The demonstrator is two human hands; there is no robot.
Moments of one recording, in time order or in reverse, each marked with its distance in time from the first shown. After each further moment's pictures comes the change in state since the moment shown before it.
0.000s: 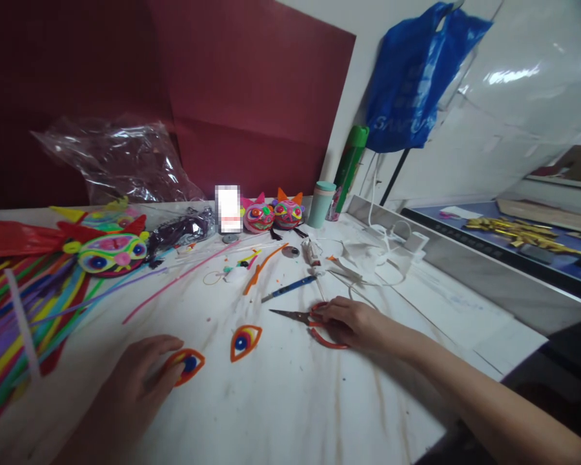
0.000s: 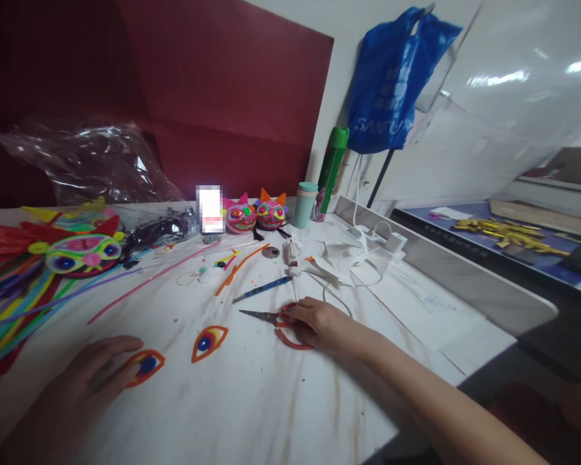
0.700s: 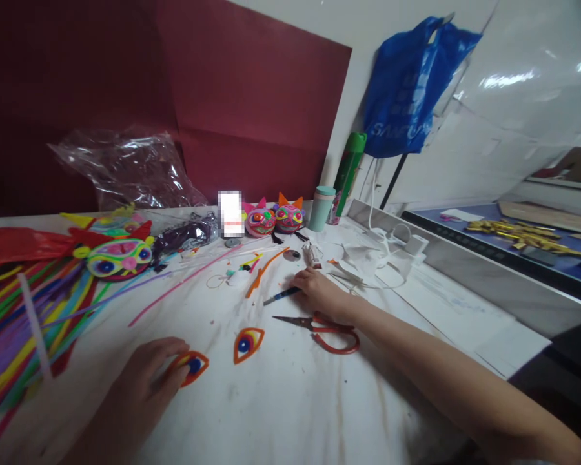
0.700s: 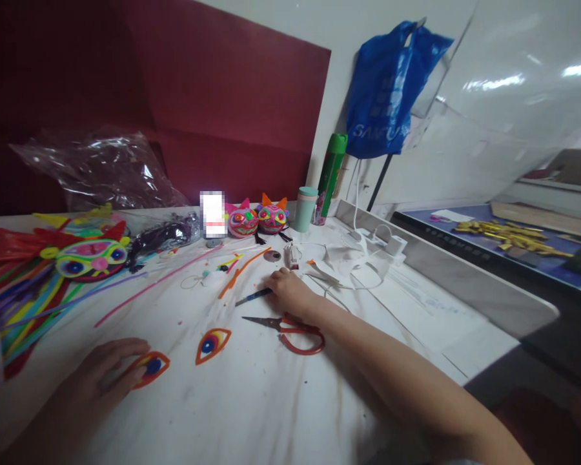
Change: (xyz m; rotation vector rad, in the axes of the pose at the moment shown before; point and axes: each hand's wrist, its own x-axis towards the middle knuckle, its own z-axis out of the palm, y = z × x) left_hand 0.001 0.002 0.004 -0.024 0.112 0.049; right_hand 0.087 0.025 0.014 -0.192 0.070 0.063
